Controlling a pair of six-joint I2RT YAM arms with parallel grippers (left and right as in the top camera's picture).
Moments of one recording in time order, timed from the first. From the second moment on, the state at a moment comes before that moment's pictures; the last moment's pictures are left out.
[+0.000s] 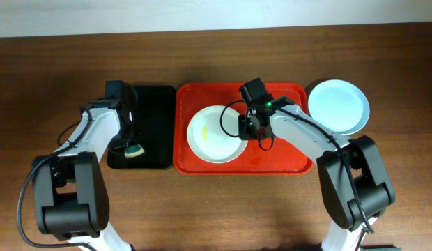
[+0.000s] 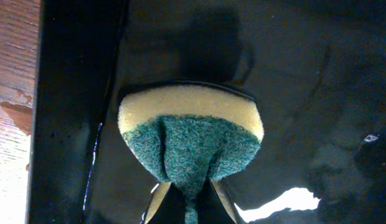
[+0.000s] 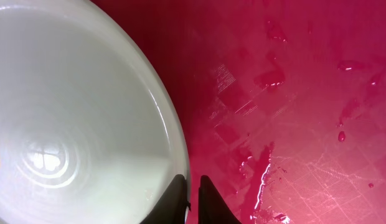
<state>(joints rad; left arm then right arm) 0.02 1.88 1.20 -0.77 -0.09 -0.26 0.41 1.93 1.26 -0.64 -0.04 0.40</state>
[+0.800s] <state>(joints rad) 0.02 1.88 1.20 -0.77 -0.09 -0.26 0.41 1.93 1.26 -0.65 -0.04 0.40</state>
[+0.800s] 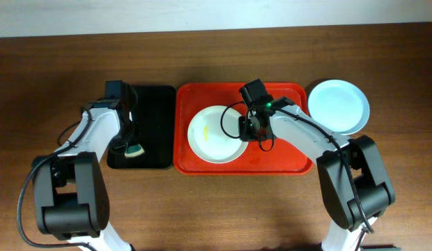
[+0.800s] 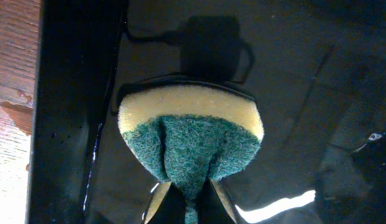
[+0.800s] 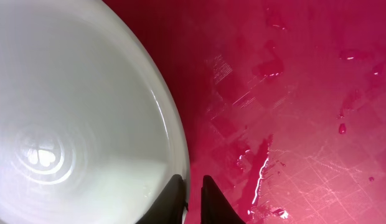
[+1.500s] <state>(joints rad) 0.02 1.88 1.20 -0.77 -0.09 -0.26 0.43 1.93 1.23 -0.60 -0.01 0.40</state>
